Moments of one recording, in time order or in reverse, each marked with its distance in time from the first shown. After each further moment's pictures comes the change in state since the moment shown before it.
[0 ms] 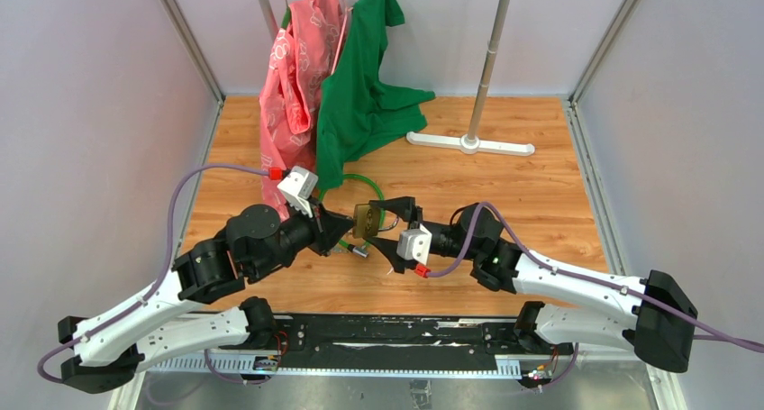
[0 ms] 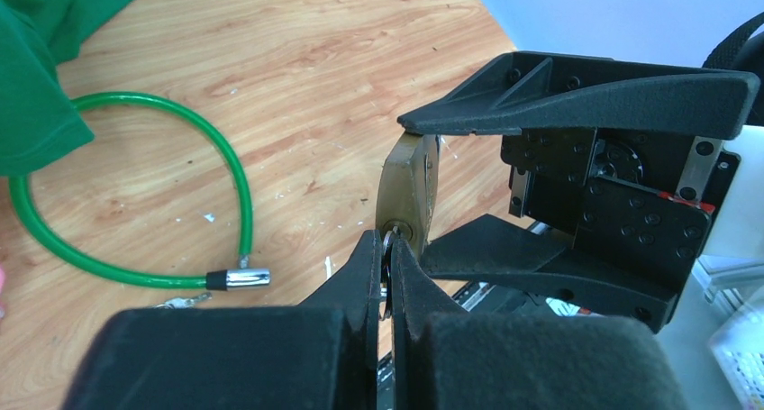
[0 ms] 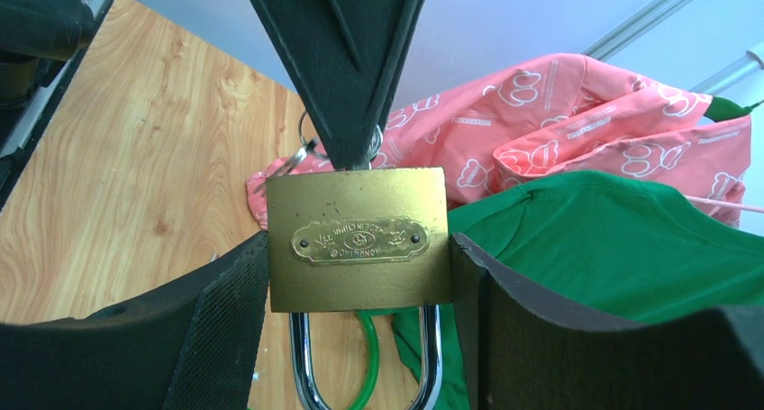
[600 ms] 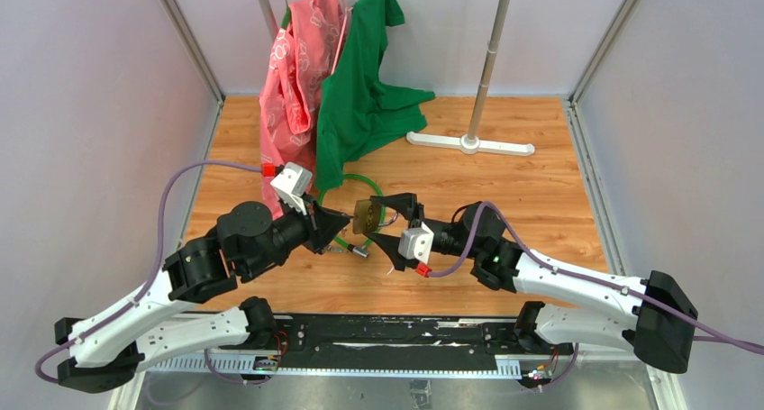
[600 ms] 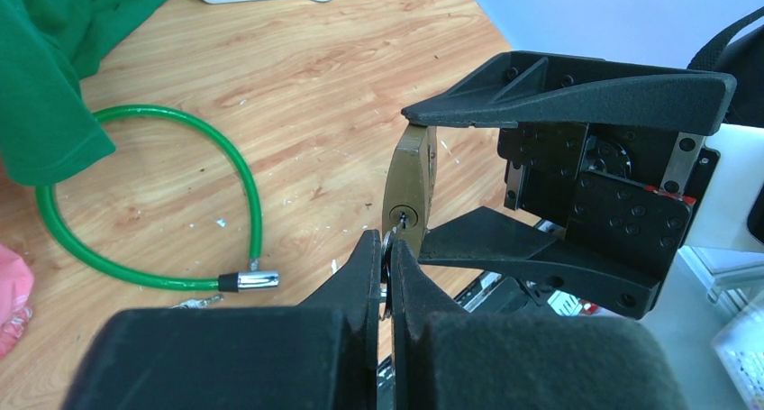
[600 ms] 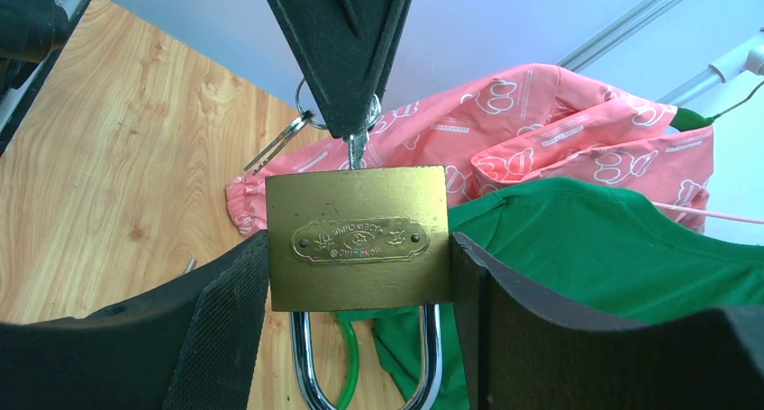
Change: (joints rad) left arm 0.000 0.004 0.058 -0.043 -0.003 0.022; right arm -0.005 0.000 0.006 0.023 0.001 -0.022
